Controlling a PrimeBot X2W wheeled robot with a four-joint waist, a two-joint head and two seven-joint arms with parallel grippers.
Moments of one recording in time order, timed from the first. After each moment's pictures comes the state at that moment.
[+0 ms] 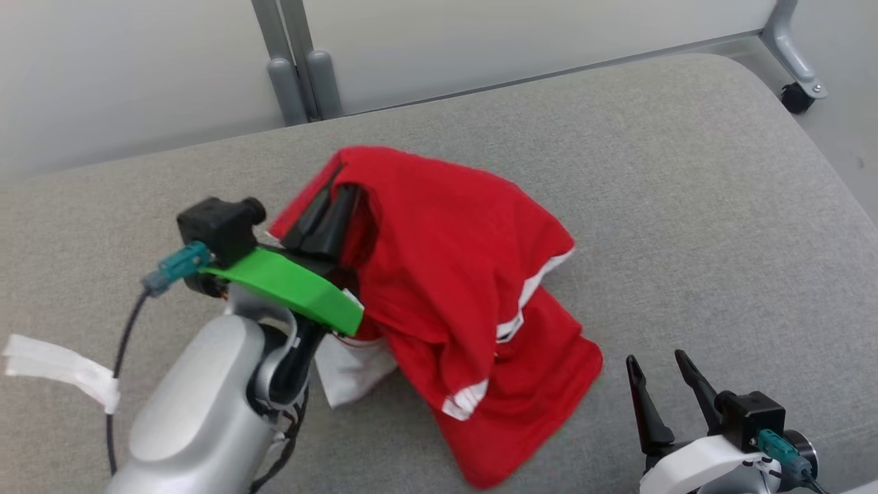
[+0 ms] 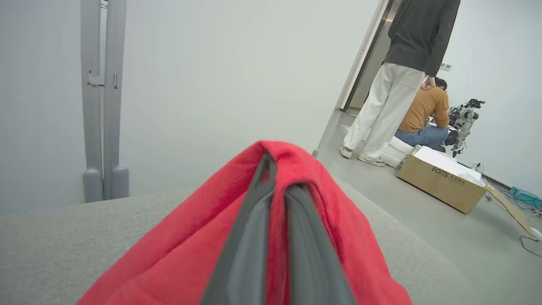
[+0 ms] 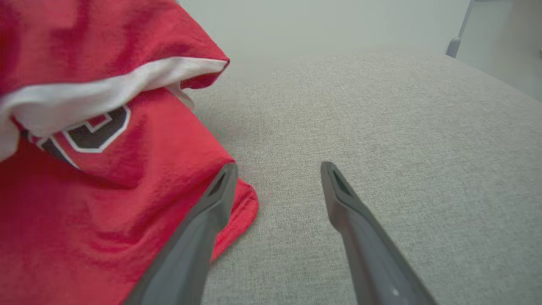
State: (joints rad) left arm -0.52 0.21 -0.54 0.26 -0.77 -0.07 -0.16; right arm 0.03 -0.05 0.08 0.29 0.16 0.13 -0.26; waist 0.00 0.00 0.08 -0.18
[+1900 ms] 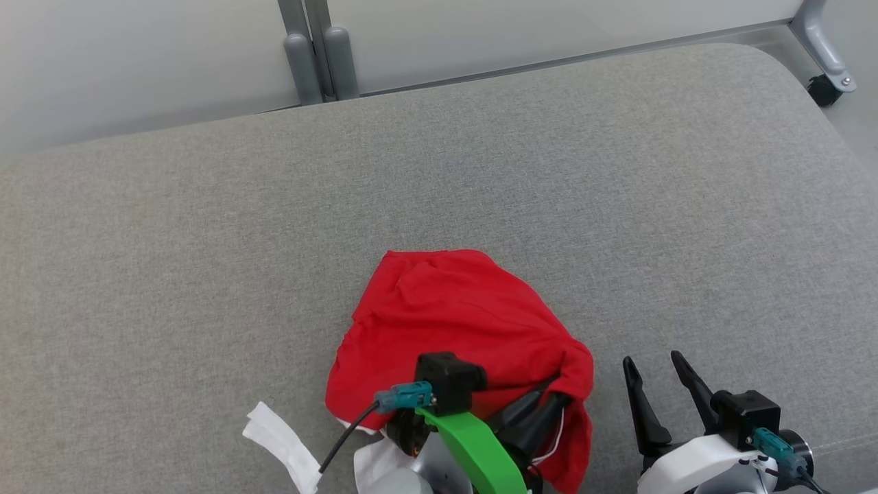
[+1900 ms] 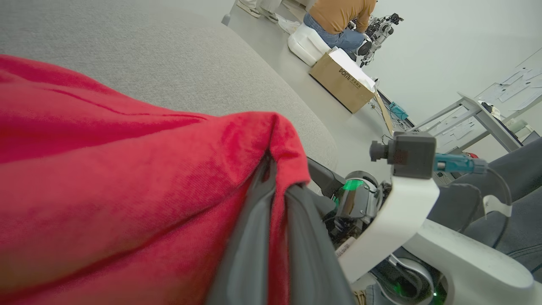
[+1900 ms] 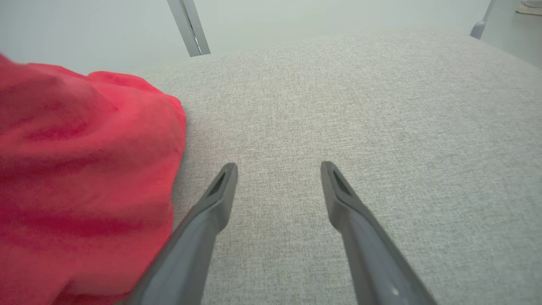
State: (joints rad) left arm -0.29 0.07 -0.90 0.16 -0.85 -0.07 0.01; right arm 0.02 -0.05 0.08 0.31 0.16 0.13 -0.26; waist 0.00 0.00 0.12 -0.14
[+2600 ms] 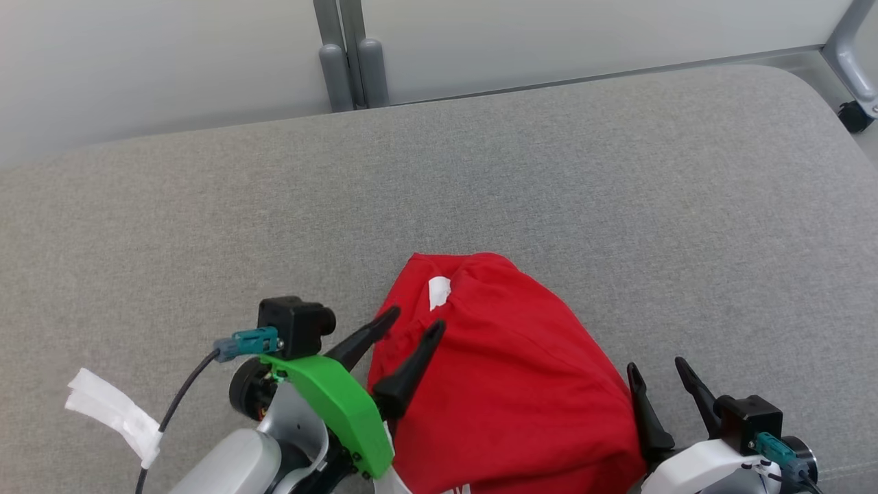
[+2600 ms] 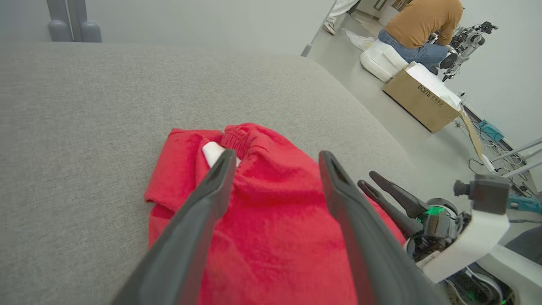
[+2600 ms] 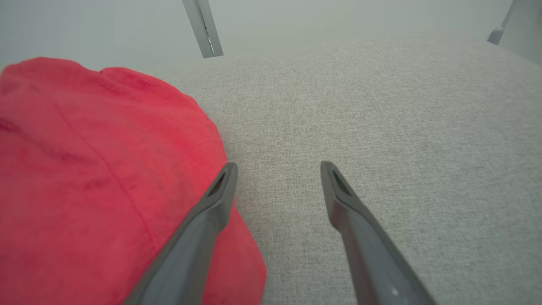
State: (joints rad) left arm -0.30 0.38 -0.72 -0.11 -0.93 0.08 0.18; right arm 0.02 -0.05 0.07 0.32 0.16 0.13 -0.26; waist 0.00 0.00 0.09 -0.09
